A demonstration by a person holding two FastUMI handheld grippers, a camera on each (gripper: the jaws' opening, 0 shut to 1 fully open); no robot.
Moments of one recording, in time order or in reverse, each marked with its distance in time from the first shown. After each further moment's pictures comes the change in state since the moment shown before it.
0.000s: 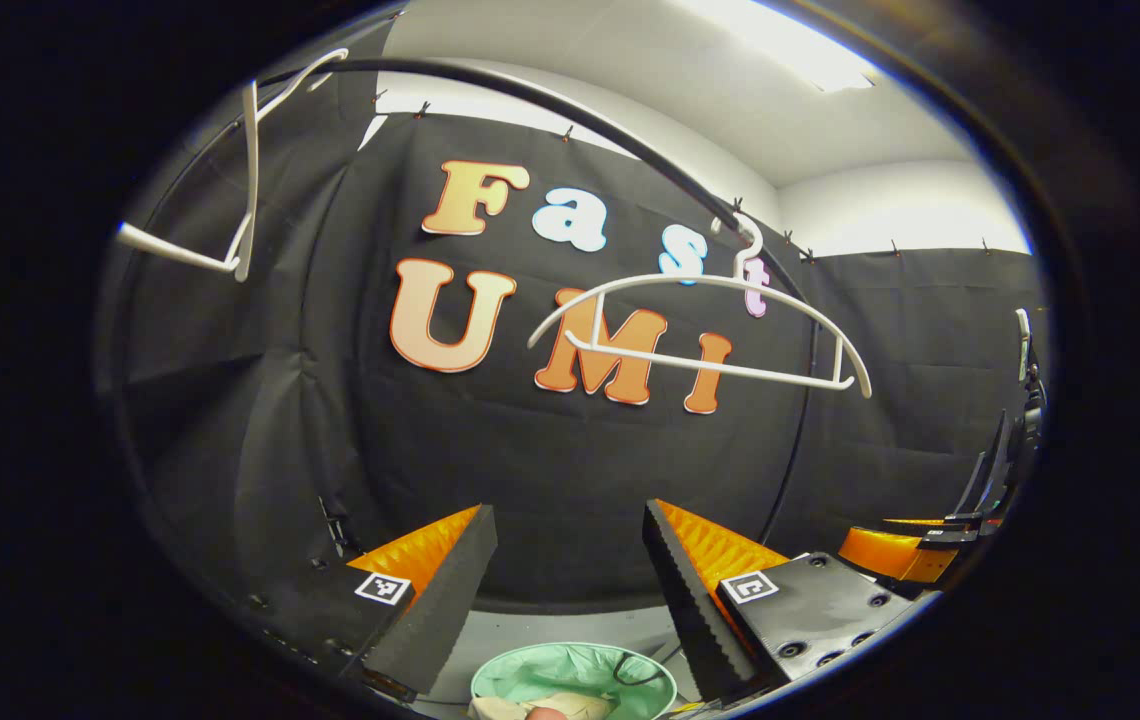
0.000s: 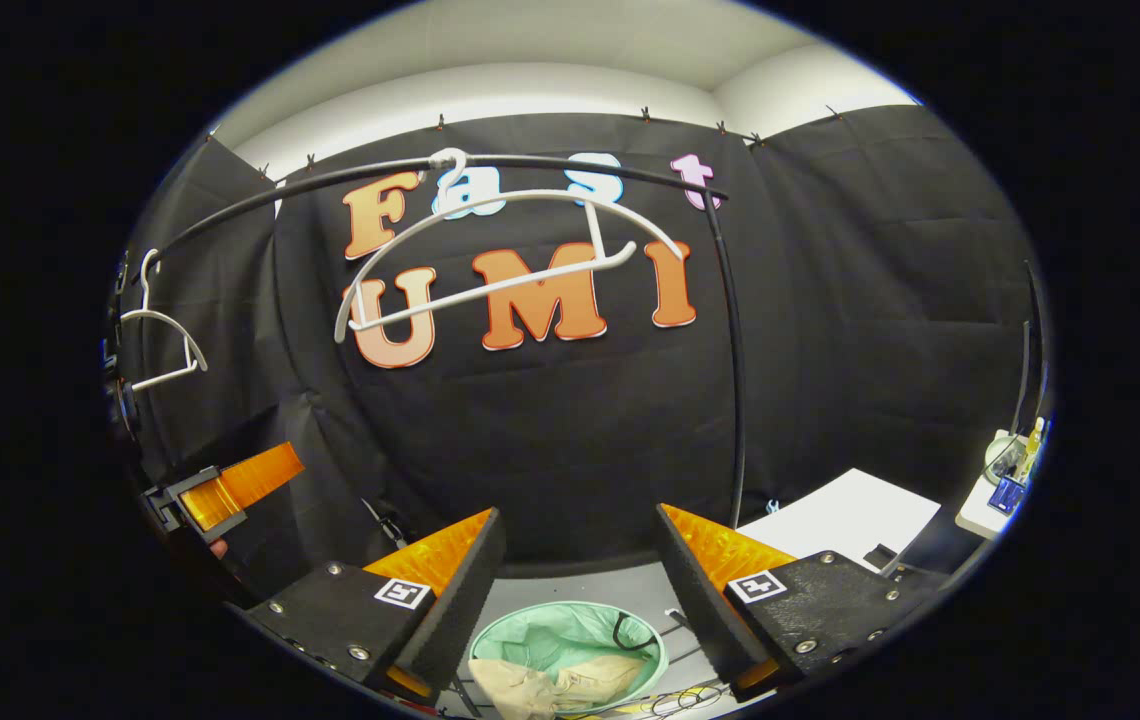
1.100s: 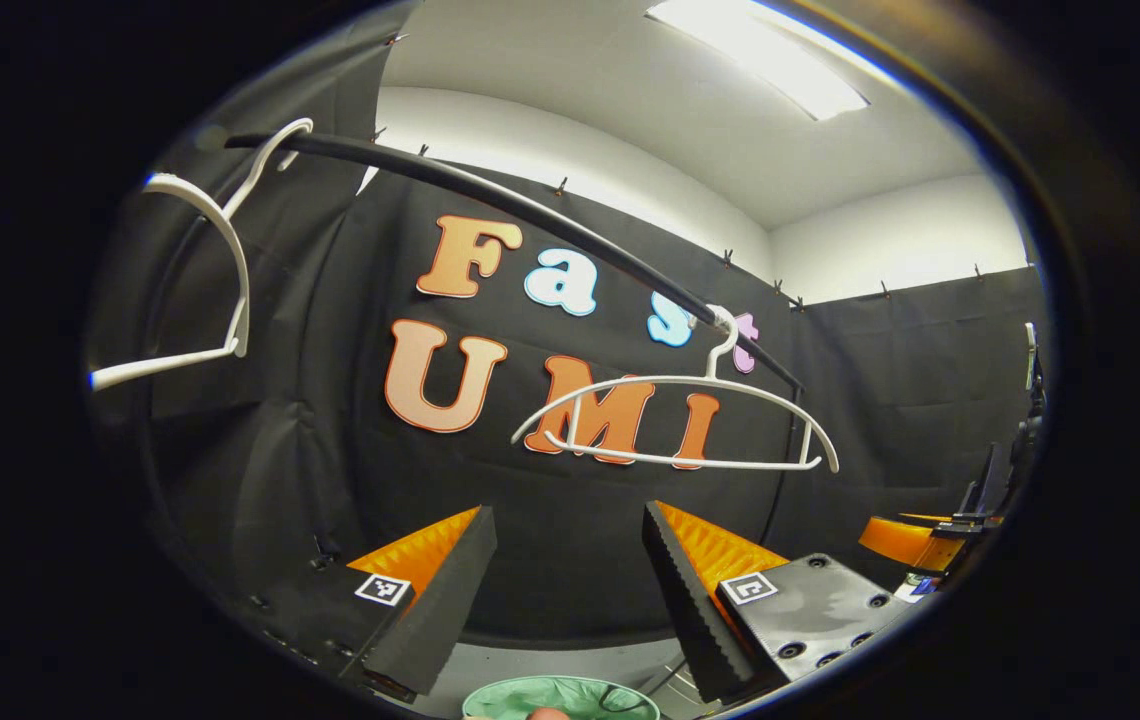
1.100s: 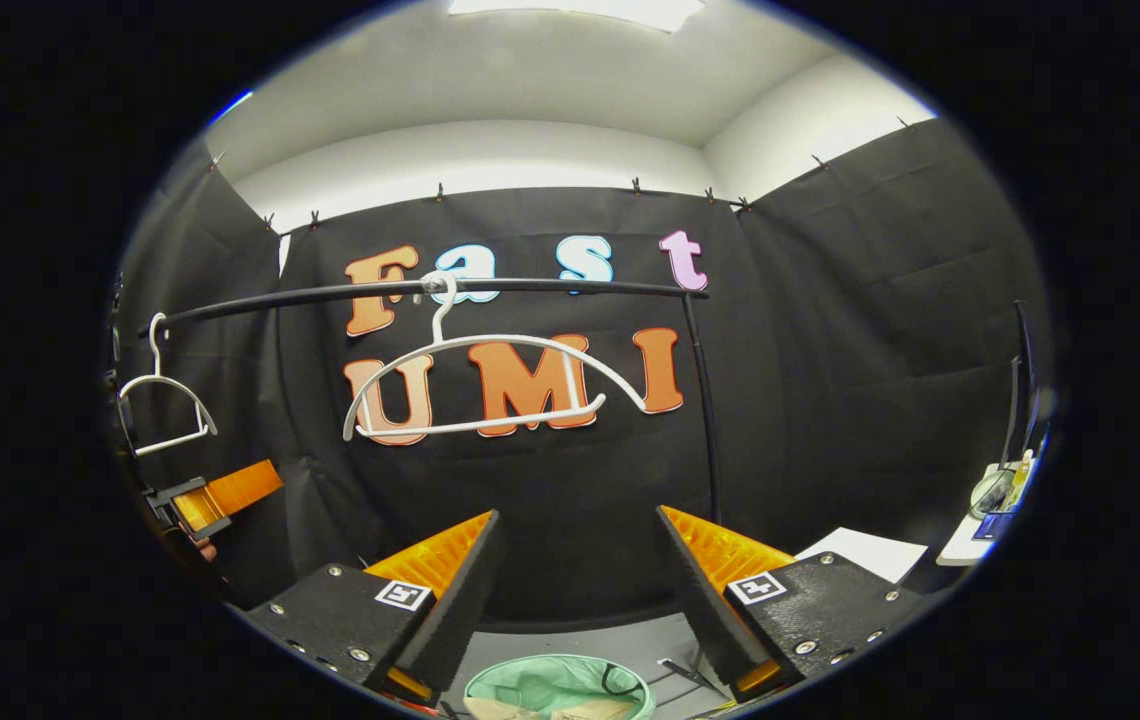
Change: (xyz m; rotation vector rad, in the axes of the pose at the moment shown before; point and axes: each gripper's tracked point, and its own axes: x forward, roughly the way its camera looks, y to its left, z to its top) left arm -0.017 -0.019 0.065 -0.014 -0.136 -0.011; right arm -0.029 -0.021 0.077 0.014 -0.190 -0.006
